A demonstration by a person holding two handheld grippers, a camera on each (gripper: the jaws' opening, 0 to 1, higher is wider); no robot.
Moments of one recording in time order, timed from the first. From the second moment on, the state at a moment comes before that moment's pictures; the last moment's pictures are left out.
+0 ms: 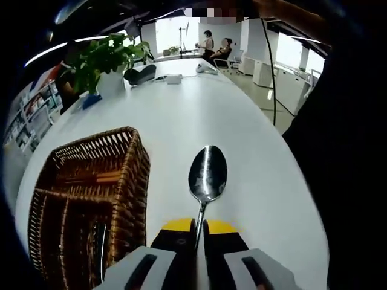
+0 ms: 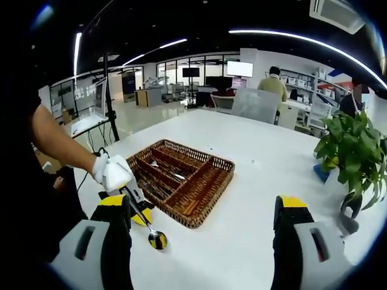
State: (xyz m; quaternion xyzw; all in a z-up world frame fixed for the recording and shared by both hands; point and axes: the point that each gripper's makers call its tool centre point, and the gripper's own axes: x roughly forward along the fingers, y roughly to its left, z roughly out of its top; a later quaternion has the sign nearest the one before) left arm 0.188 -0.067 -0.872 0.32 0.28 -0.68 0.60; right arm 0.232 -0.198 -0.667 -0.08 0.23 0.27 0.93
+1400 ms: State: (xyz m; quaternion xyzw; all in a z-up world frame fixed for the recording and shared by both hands) left arm 0.187 -0.028 -0.789 0.33 0.34 -0.65 0.59; right arm 0.229 -0.176 -0.651 -0.08 0.21 0.30 0.93
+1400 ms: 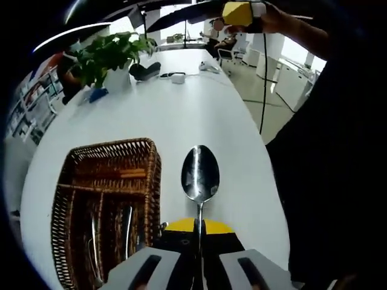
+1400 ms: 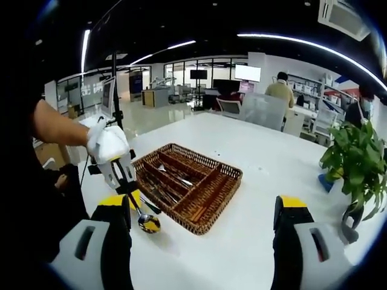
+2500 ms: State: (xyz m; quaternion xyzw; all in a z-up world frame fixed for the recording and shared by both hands) left arm 0.222 0.004 -0.715 0.40 0.33 -0.62 0.59; right arm 0.228 -0.165 -0.641 -0.07 0.20 0.31 0.93
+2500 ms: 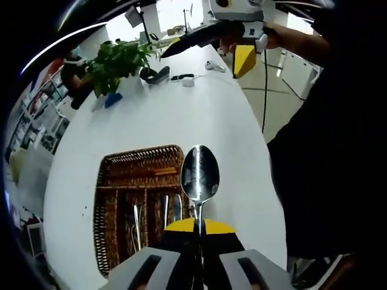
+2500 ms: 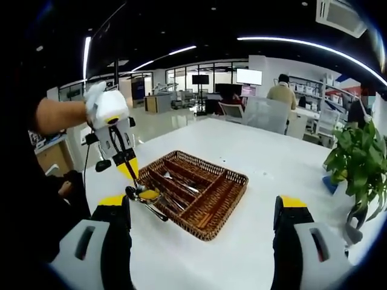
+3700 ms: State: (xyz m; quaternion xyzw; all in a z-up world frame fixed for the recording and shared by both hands) left arm 0.357 0.010 -0.708 0.43 0.32 -0.58 0.61; right arm 0.227 -0.176 -0.650 -0.05 0.22 0.27 0.94
